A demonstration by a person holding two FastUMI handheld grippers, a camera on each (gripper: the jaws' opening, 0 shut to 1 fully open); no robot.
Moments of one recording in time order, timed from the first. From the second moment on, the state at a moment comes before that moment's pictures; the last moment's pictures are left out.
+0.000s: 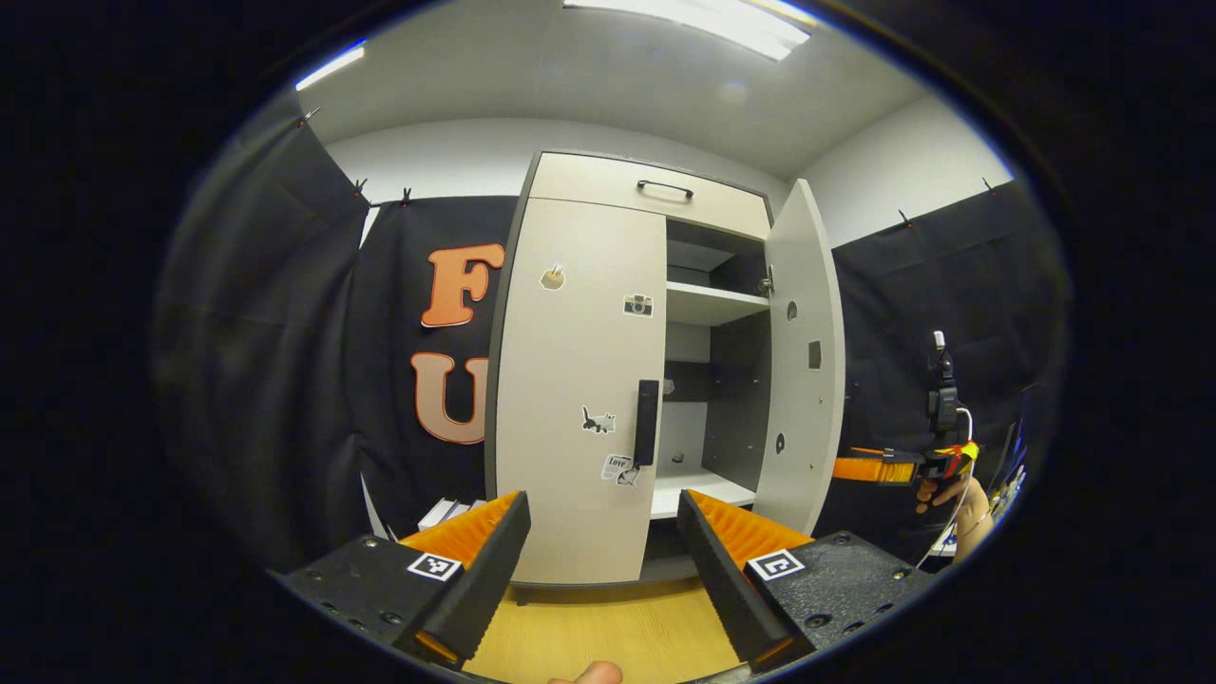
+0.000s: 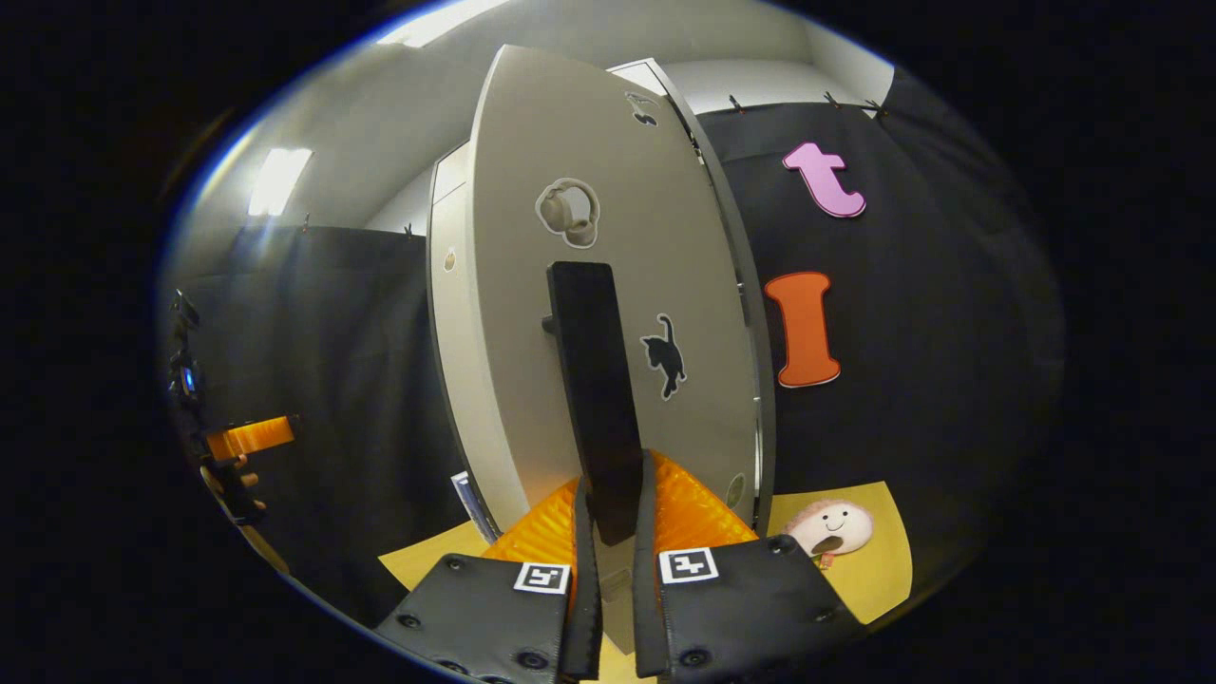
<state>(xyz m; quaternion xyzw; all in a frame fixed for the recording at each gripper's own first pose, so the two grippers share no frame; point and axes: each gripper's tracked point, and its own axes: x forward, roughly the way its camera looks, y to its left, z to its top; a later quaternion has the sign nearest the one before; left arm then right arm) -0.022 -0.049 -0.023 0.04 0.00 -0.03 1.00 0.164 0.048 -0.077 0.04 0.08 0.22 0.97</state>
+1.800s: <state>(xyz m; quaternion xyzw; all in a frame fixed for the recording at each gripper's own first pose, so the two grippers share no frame) 0.167 -0.138 -0.067 0.05 0.01 -0.06 1.00 0.098 -0.078 -0.051 0.03 -0.02 -0.06 1.00</state>
